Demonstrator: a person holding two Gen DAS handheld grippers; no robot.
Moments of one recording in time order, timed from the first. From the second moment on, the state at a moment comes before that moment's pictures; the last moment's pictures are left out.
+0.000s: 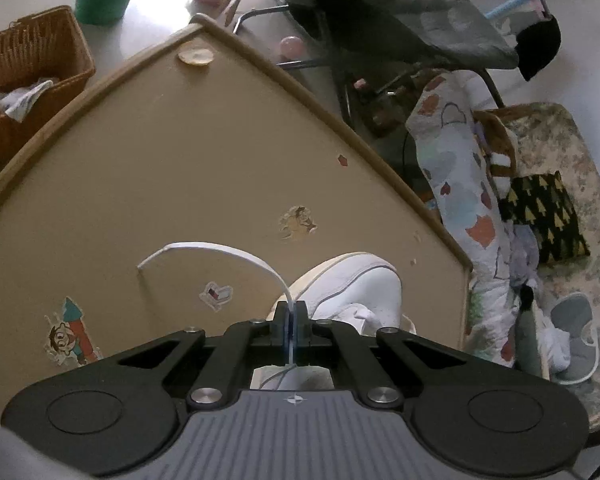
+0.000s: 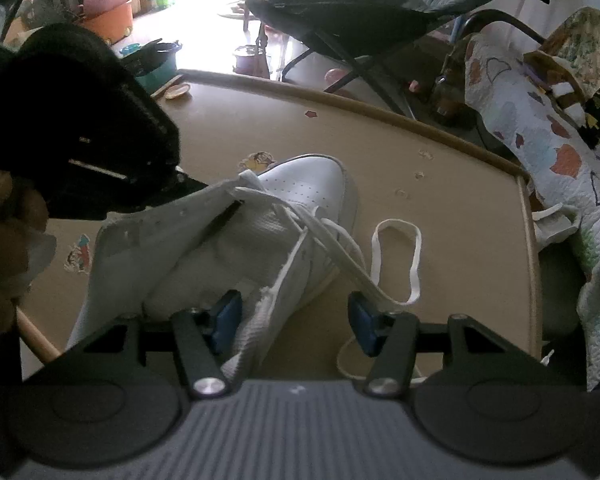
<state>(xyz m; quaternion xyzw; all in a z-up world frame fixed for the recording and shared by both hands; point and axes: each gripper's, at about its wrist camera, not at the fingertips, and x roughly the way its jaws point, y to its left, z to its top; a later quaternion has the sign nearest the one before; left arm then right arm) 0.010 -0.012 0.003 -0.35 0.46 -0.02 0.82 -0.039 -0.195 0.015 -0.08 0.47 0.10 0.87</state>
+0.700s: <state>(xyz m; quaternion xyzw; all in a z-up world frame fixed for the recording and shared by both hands) 0.000 -0.021 -0.007 -0.26 0.47 -0.05 0.84 -0.037 -0.195 0.015 -0.08 0.47 0.10 0.87</state>
